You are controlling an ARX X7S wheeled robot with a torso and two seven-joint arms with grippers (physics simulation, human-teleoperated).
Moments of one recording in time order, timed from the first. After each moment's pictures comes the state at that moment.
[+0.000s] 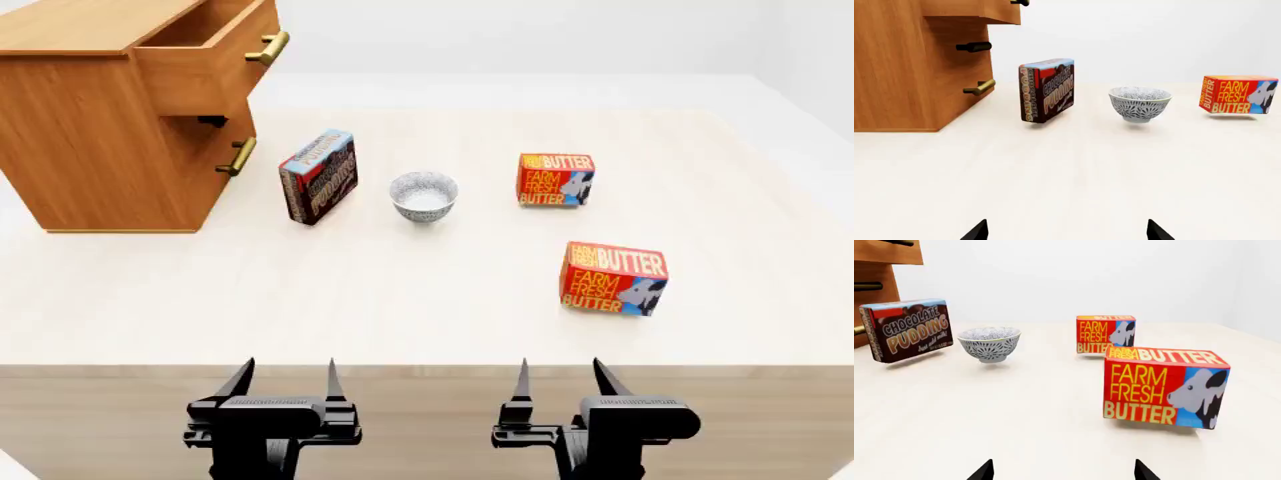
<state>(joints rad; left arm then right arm) 0.00 0.00 0.00 0.00 0.00 0.00 0.00 0.00 0.00 0.00 0.00 0.00 0.00 0.00</state>
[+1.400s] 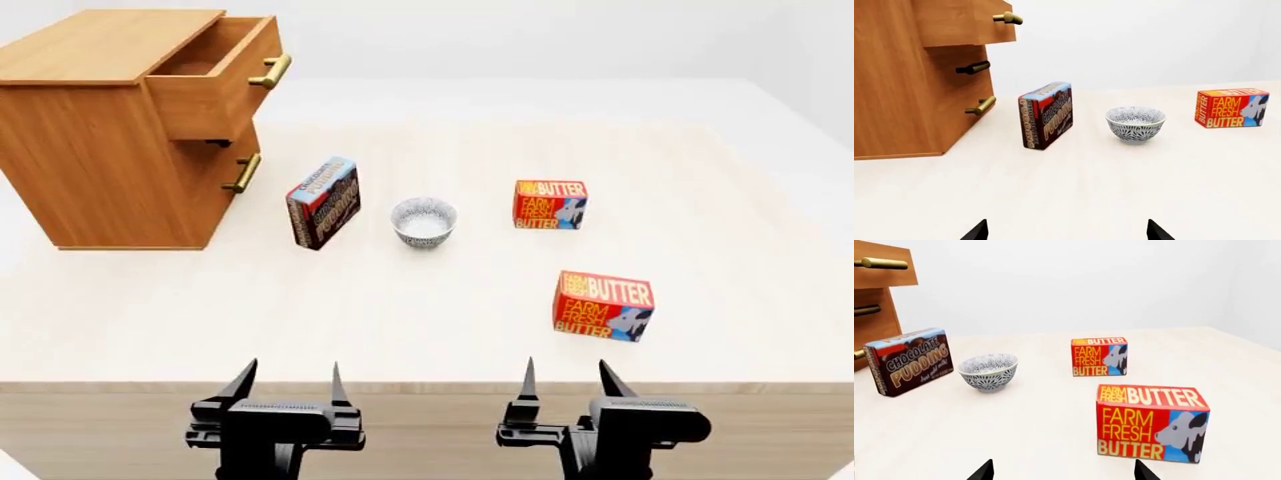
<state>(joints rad) 0.00 -0.11 0.14 0.00 -0.05 0.01 -0.14 0.00 0.10 -0.11 -0.02 0.14 0.00 0.13</state>
